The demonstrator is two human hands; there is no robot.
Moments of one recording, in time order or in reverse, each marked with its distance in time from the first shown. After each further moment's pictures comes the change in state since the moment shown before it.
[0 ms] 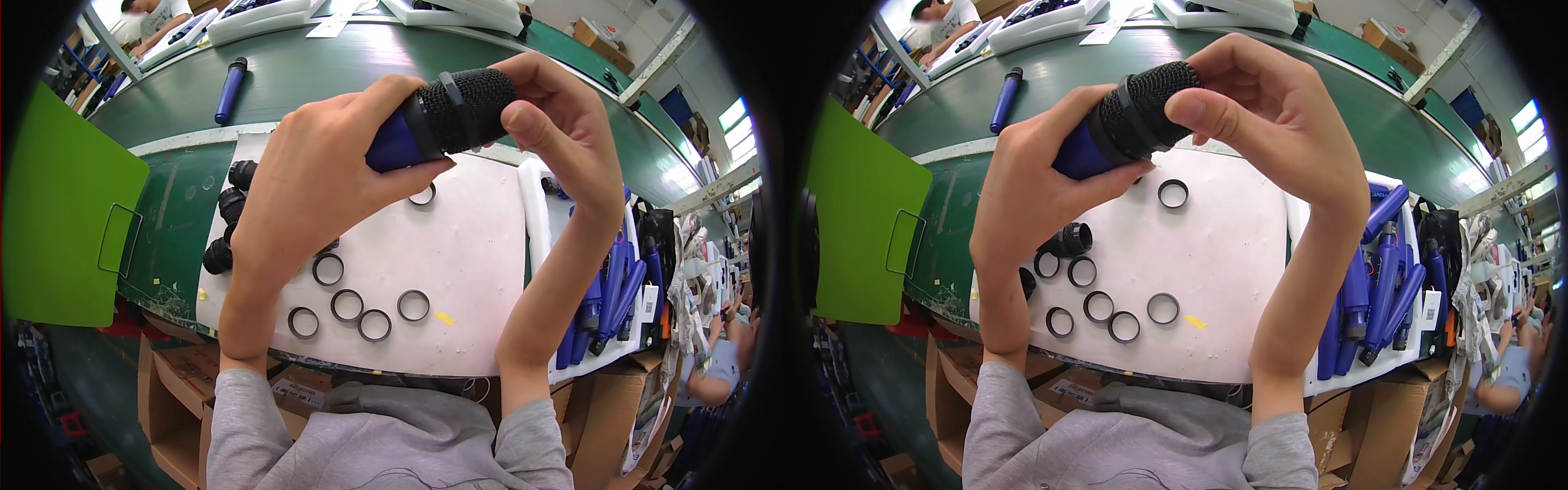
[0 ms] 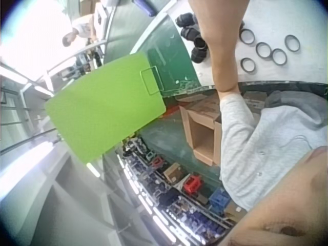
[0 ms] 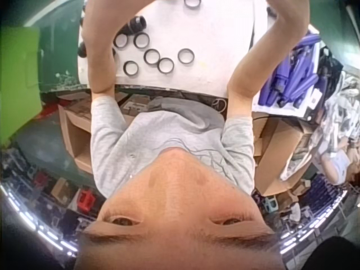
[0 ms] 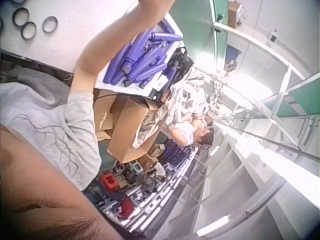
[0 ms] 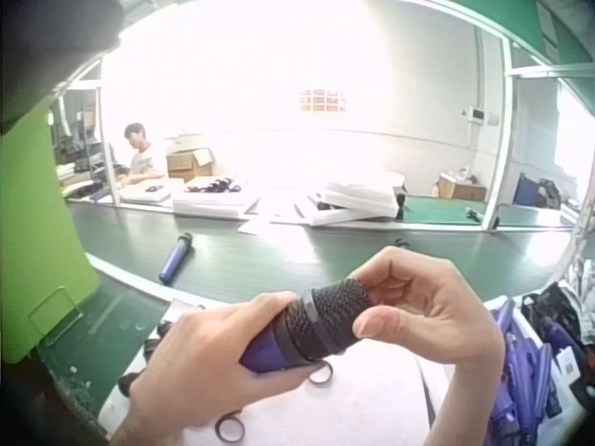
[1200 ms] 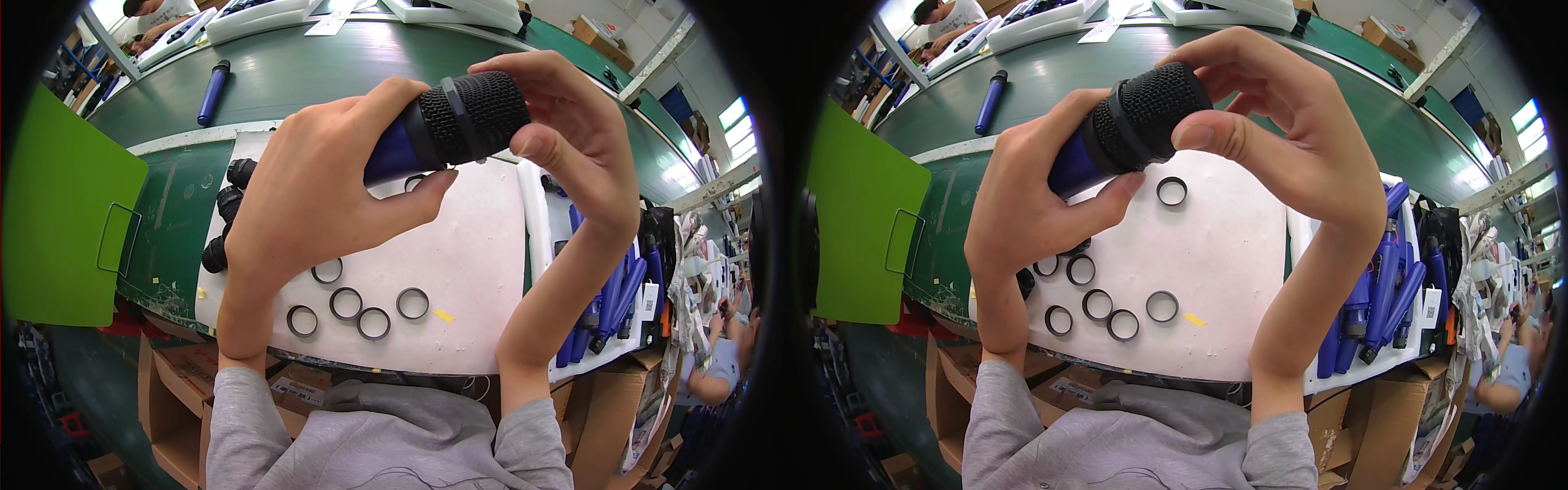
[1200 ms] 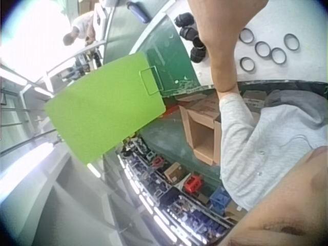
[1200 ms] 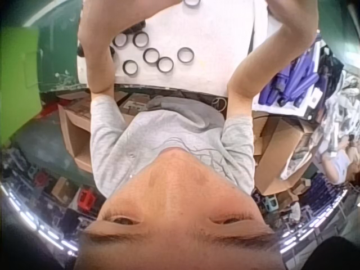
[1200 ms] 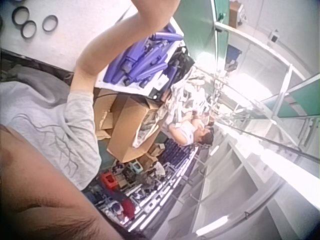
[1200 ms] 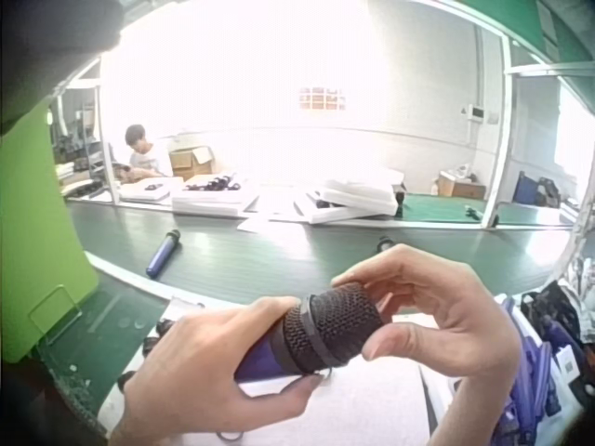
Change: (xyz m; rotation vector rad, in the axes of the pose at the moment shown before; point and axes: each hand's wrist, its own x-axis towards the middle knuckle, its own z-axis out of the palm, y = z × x) left_hand -0.003 0.006 -0.004 -0.081 -0.061 0.041; right_hand -0.006 -0.006 -0.007 -0.178 -0.104 -0.107
